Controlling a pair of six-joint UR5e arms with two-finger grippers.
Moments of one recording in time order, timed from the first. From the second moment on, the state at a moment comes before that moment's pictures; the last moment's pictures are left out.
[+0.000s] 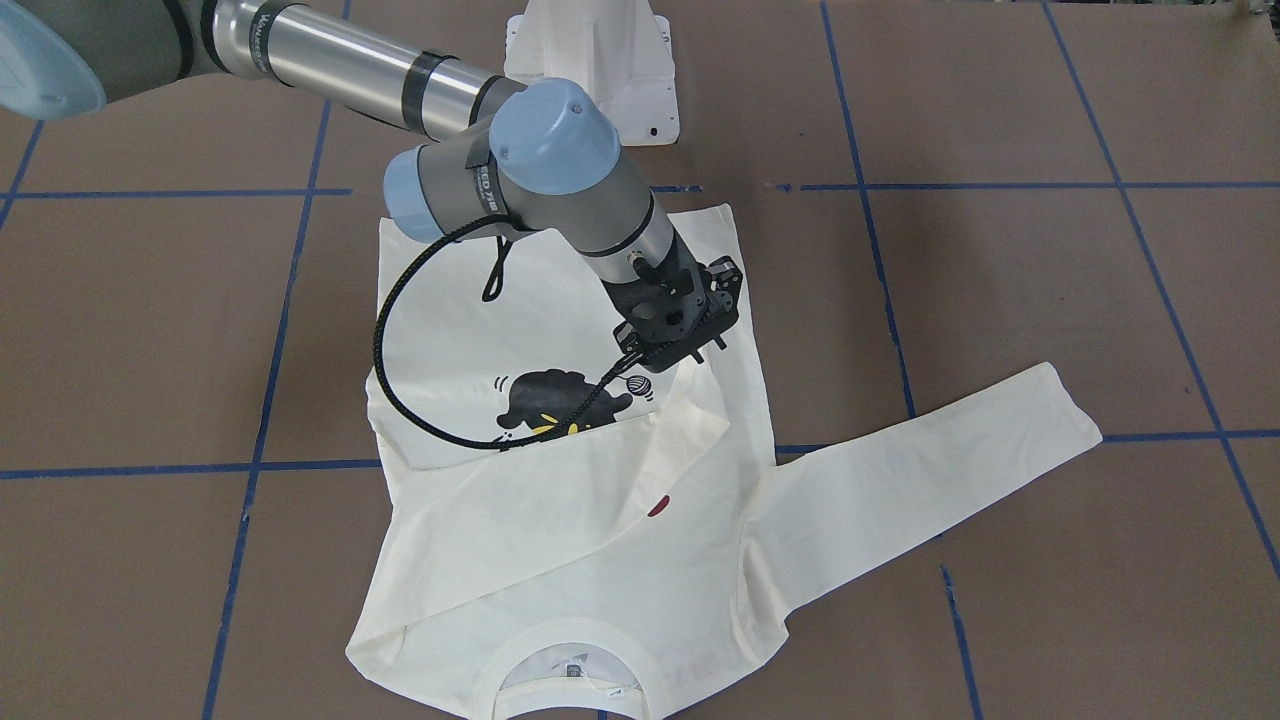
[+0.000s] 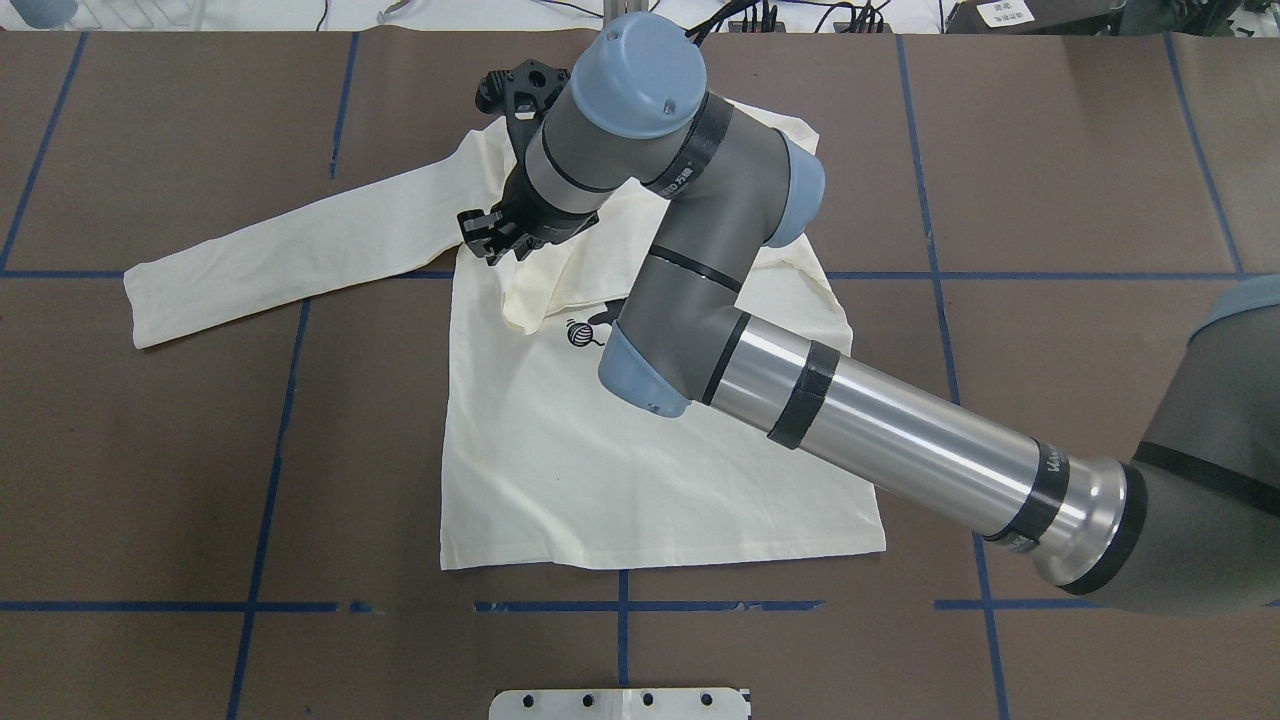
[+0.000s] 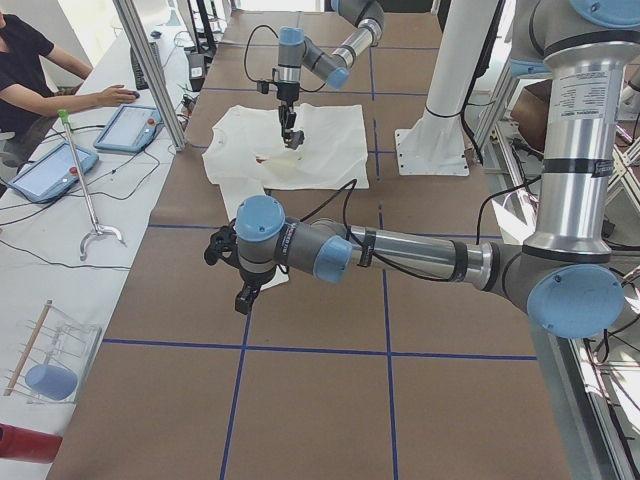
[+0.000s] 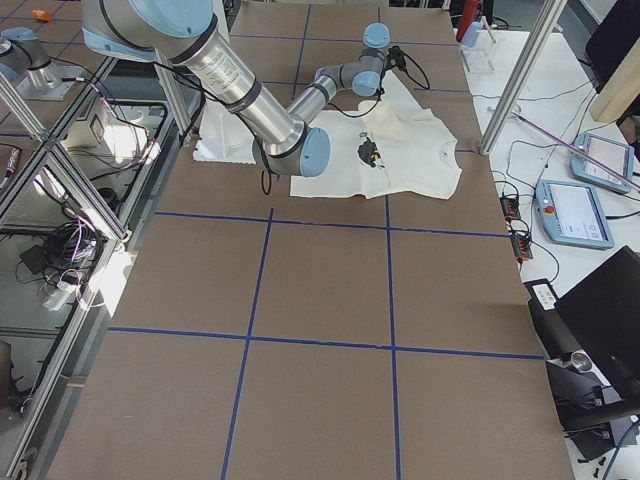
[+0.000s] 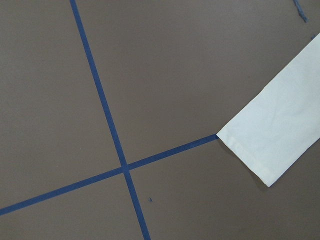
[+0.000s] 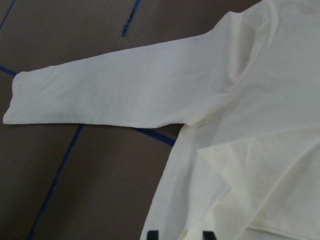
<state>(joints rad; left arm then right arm) -1.52 -1.58 -1.69 -1.79 -2.39 0.05 0.61 -0.53 1.21 -1.06 2.03 0.96</state>
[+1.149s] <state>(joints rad) -1.24 -1.54 -1.69 -2.14 -2.19 -0.66 0.77 -0.81 1.53 -1.59 2.06 0.94</state>
